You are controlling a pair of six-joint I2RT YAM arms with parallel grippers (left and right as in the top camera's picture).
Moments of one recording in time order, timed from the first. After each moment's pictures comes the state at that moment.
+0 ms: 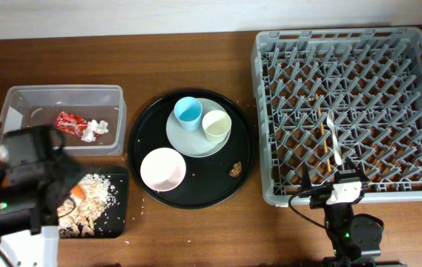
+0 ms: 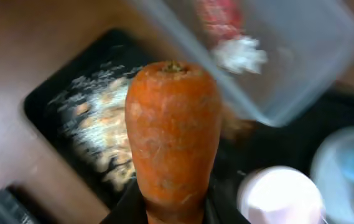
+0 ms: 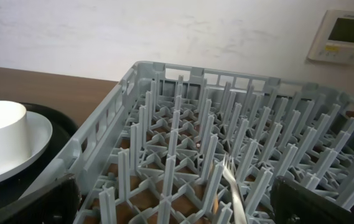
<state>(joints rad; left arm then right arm) 0.20 1.05 1.20 -1.21 -0.20 -0.57 0.02 0.01 0.01 -0.07 -0.03 -0.10</state>
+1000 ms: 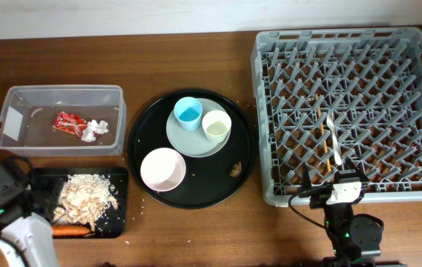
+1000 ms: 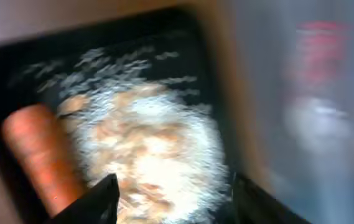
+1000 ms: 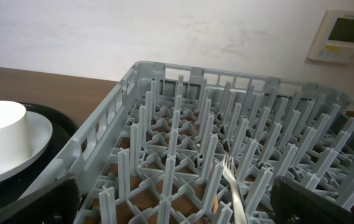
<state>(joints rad) 0.63 1.13 0.80 -0.75 0.02 -0.67 0.02 0.01 0.01 -0.07 -0.03 -0.10</state>
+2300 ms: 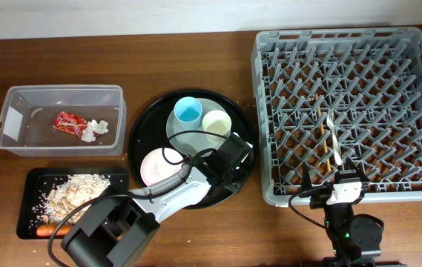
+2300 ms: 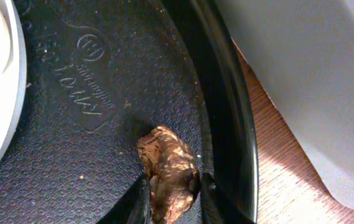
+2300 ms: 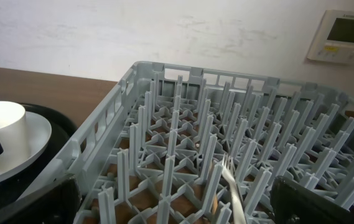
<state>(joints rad) -0.80 1.81 0.99 -0.26 0.00 -0.22 0.02 0.01 0.01 -0.07 -0.03 -0.10</state>
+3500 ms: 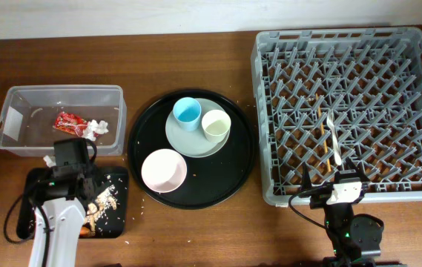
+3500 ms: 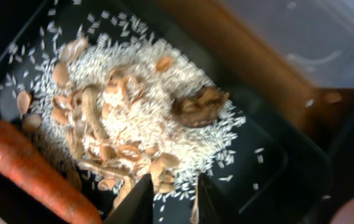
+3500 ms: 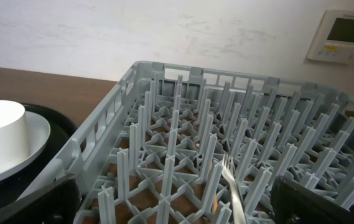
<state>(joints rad) 0.17 1.19 0.75 -0.79 -0.23 -0.48 0.02 0.01 0.01 -0.07 -0.03 -0.10</state>
